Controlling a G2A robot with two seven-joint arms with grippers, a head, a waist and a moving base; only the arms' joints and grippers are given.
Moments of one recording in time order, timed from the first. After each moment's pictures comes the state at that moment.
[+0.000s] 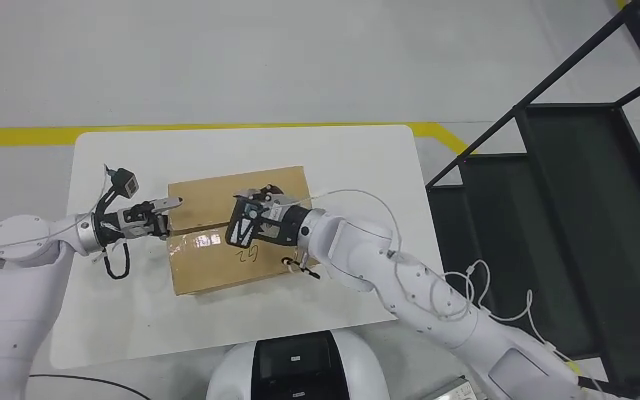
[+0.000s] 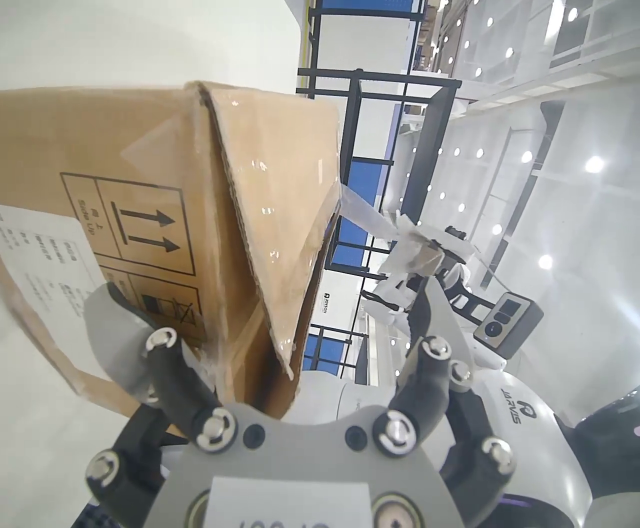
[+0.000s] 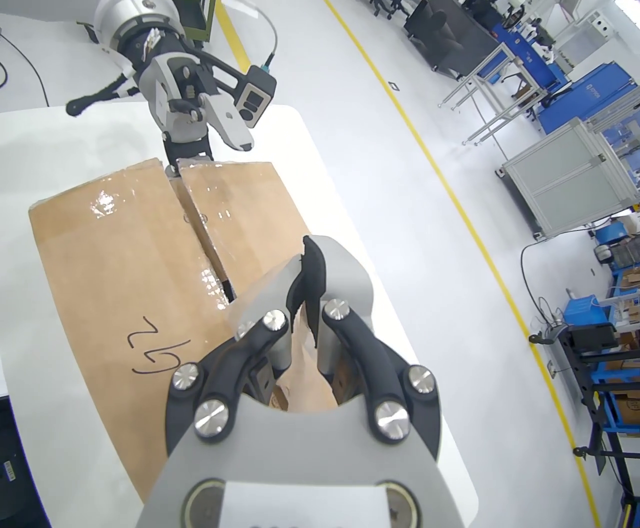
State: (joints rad) left arm 1.00 -0.89 -1.31 -1.11 -0.44 -0.19 -1.33; right arm -1.02 -1.26 0.78 -1.85 -1.55 -0.29 0.41
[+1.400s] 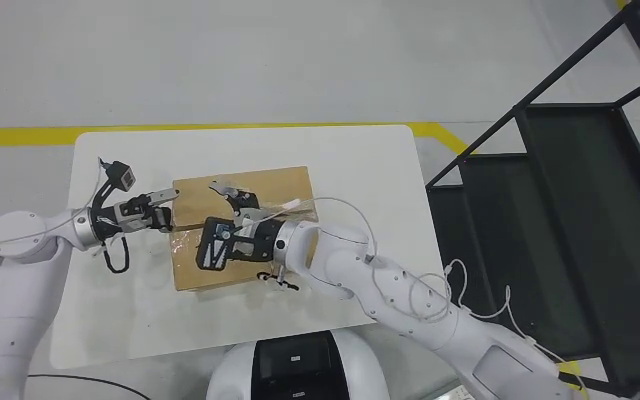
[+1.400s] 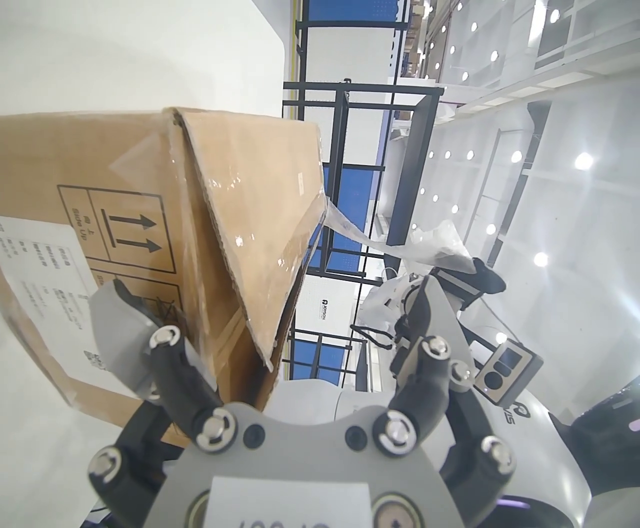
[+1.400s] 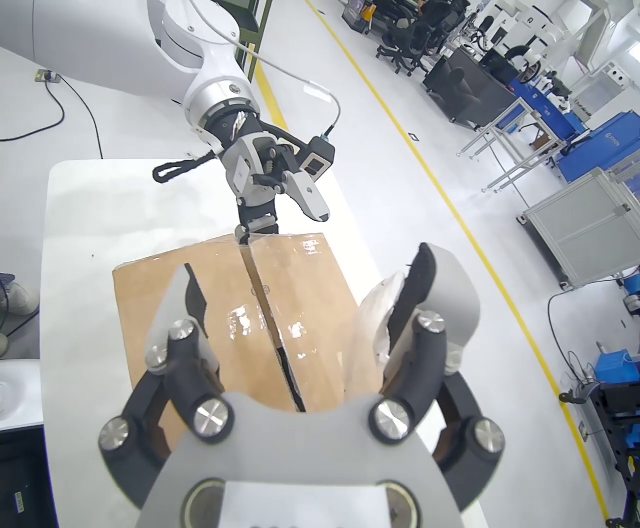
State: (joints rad) left arm 0.99 -0.89 -1.31 -1.12 -0.46 -0.20 -1.31; right arm -0.99 -1.34 0.70 -1.78 -1.54 -0.33 0.32
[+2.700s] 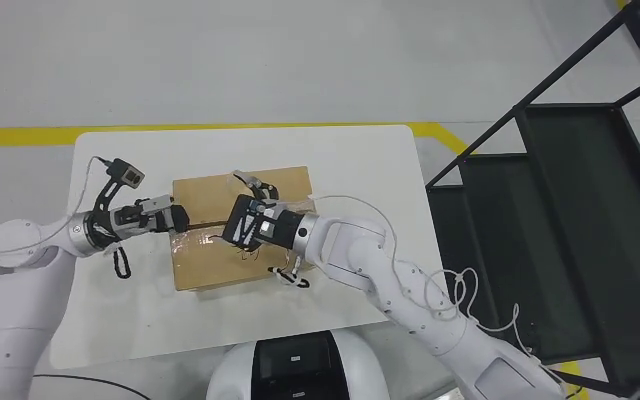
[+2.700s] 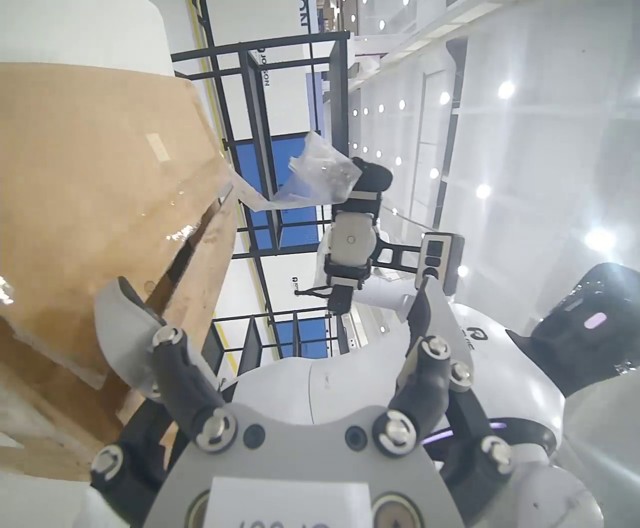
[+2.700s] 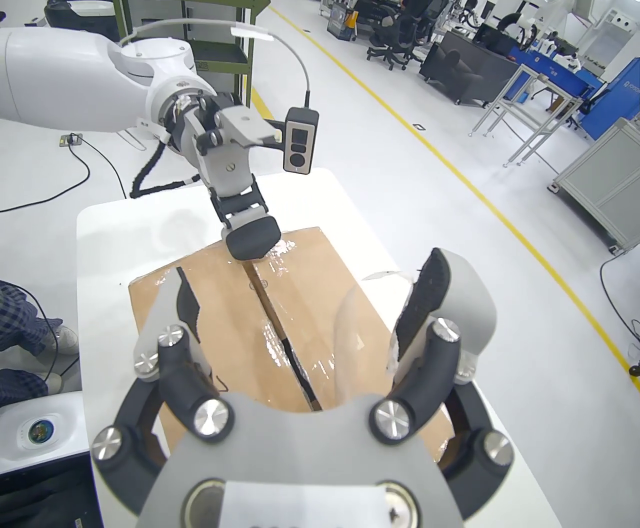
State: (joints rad) left arm 1.06 -0.90 -1.34 -1.23 -0.64 -0.32 -1.38; right arm -1.09 -1.34 0.86 -1.79 -1.41 -0.39 0.28
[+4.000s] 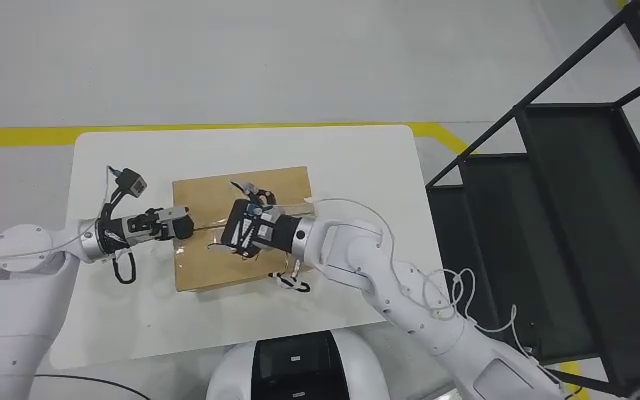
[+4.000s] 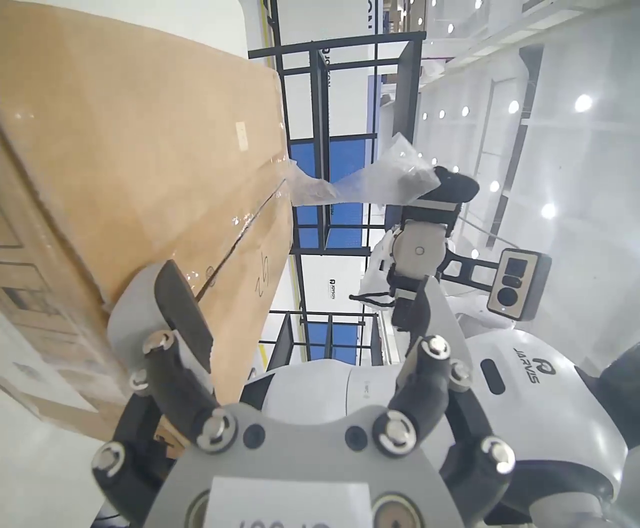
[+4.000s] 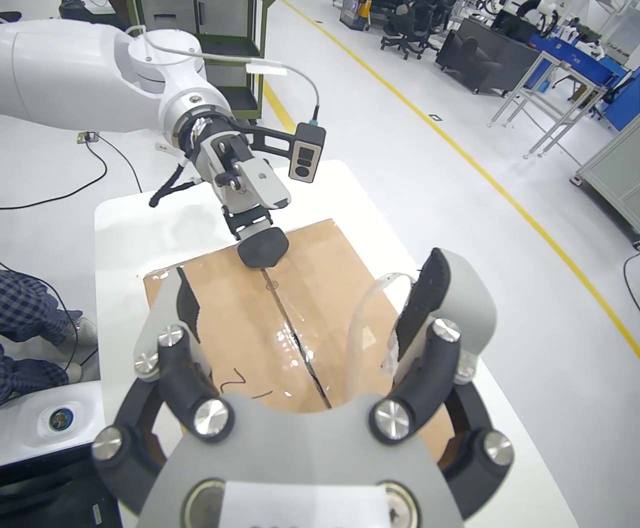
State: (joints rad) left arm 1.11 -0.88 -1.35 -1.27 -0.49 -0.28 -1.33; right arm -1.08 -1.36 0.83 -1.76 -1.37 -0.43 0.32
